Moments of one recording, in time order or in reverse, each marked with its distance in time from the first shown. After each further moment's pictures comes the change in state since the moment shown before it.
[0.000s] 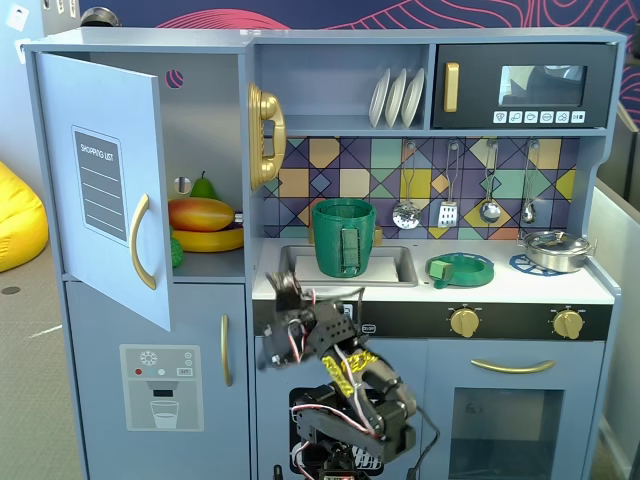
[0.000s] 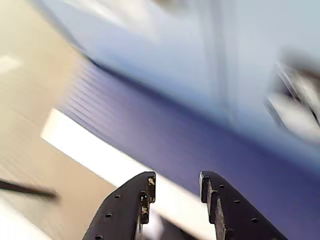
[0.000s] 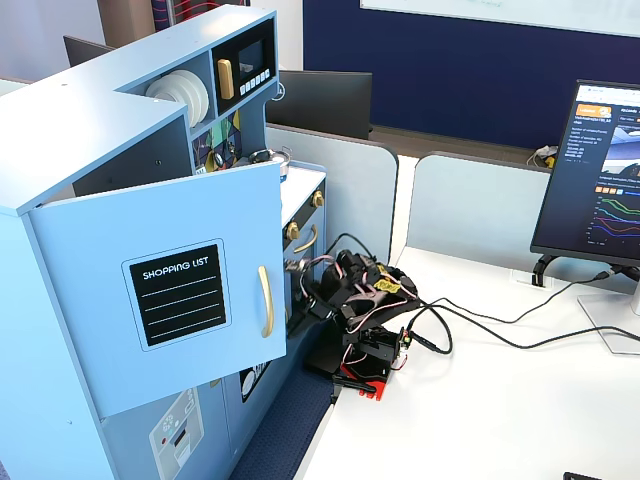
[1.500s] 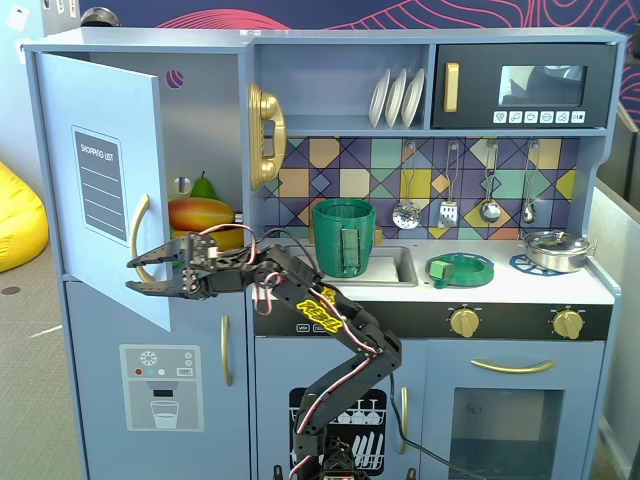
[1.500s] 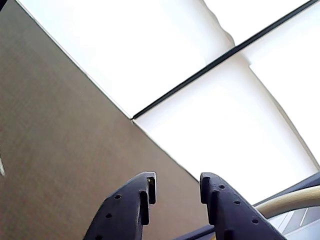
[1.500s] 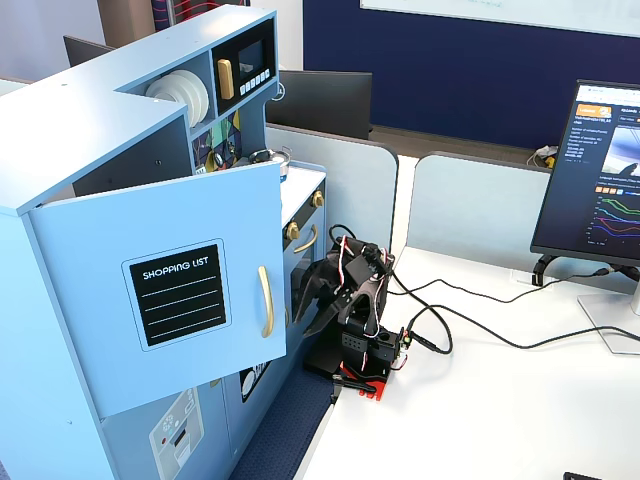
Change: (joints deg) arm -40.4 -37.0 -41.3 -36.7 -66.4
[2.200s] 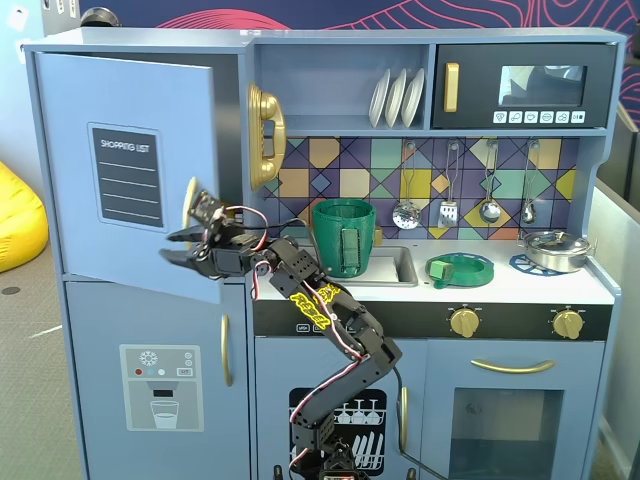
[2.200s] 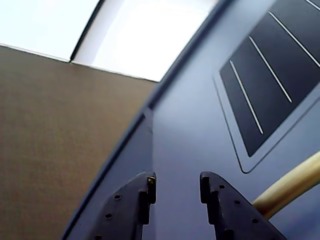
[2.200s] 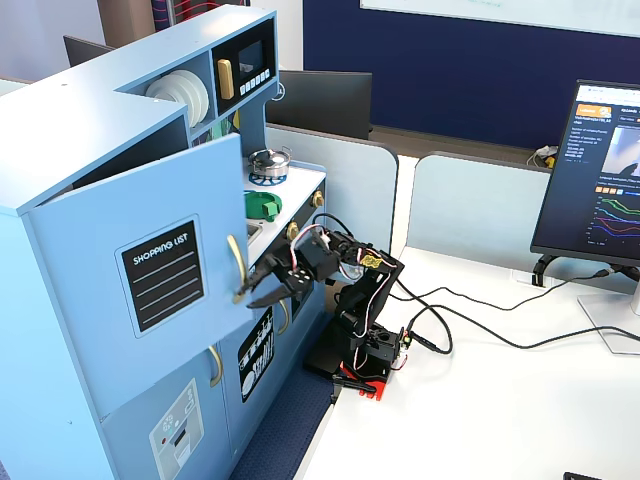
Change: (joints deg) arm 25.0 -0.9 -0.6 -0.8 23.2
